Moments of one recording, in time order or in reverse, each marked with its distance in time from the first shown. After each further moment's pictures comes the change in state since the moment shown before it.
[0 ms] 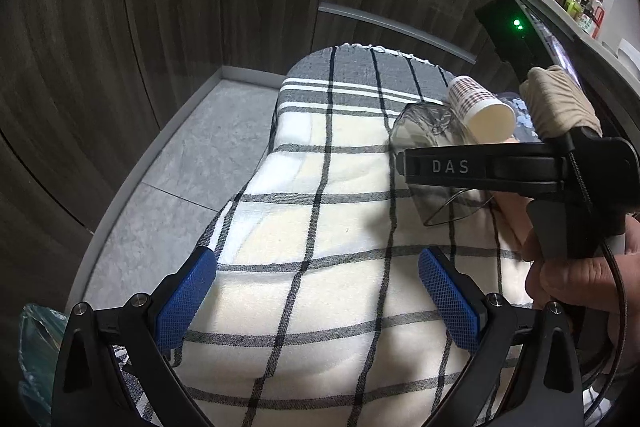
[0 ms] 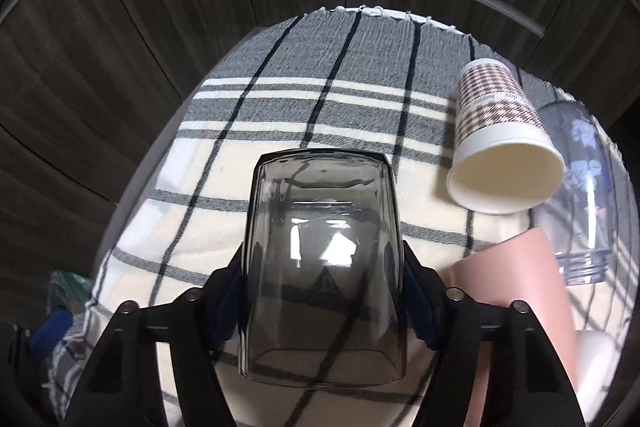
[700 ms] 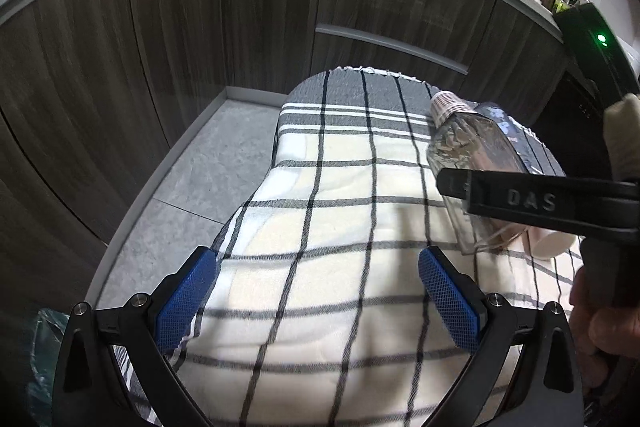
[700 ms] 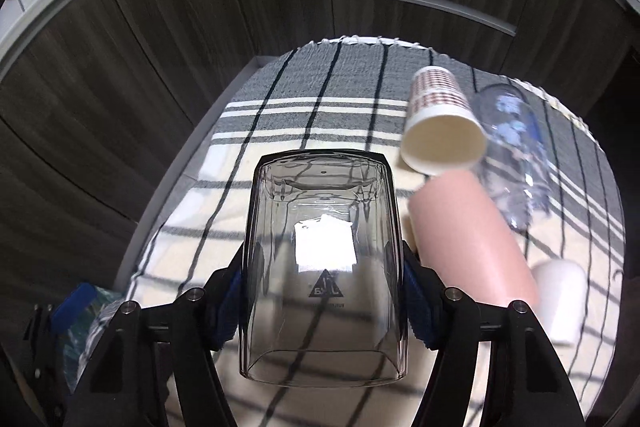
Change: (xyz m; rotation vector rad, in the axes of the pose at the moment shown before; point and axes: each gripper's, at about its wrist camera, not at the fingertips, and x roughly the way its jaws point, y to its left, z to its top) left arm -0.048 -0.013 -0.007 0.034 -0.067 0.022; right arm -0.076 -0.012 -0.040 0.079 -0.089 0.025
